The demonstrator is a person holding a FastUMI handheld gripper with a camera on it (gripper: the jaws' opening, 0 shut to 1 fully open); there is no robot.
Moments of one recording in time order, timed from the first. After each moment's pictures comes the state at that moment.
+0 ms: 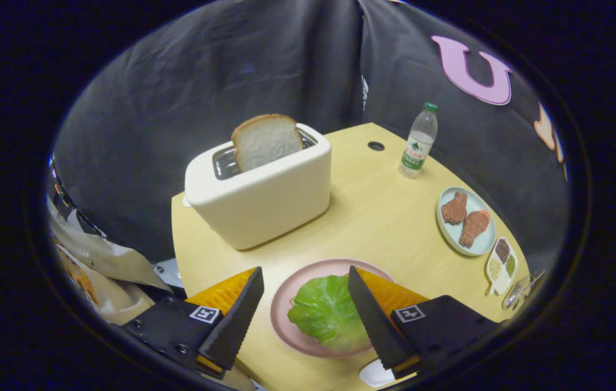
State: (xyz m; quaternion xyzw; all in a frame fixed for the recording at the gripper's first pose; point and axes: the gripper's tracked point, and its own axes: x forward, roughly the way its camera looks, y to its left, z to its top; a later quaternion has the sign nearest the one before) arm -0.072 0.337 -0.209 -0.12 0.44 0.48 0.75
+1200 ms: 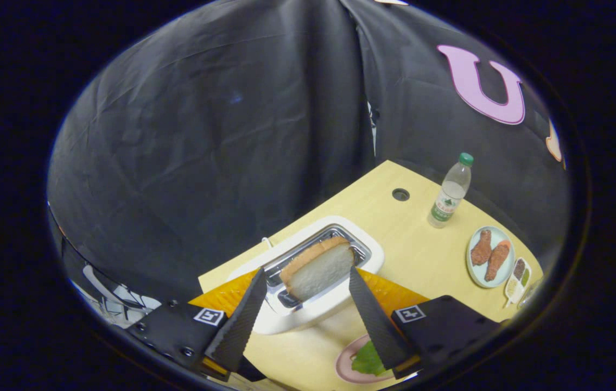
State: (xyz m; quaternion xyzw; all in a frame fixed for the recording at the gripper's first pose) arm -0.040 0.485 -0.142 -0.02 0.44 0.46 0.77
